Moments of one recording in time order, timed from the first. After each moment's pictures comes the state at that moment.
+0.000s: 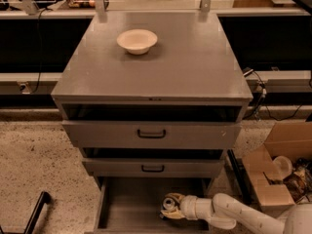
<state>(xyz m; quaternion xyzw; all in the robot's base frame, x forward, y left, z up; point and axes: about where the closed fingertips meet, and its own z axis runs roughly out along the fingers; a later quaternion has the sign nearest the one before) 0.491 -0.059 0.233 -0.48 0.70 0.32 0.42</state>
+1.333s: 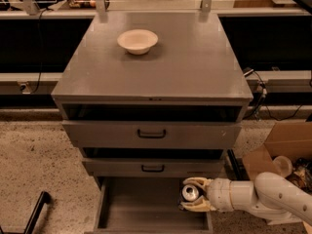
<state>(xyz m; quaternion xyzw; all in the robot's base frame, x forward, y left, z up) 0.424 -0.118 0.514 -0.56 0.65 0.28 0.43</state>
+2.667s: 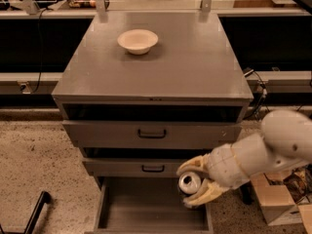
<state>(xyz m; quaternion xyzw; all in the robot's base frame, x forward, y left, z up) 0.370 -0.087 0.703 -0.70 0.58 0.28 0.29</state>
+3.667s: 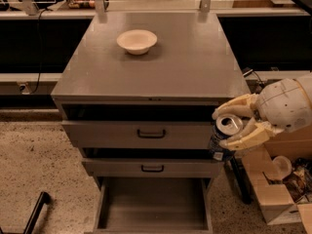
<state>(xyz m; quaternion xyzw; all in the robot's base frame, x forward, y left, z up) 0.420 -0.153 0.872 -0.66 0.60 0.28 0.35</state>
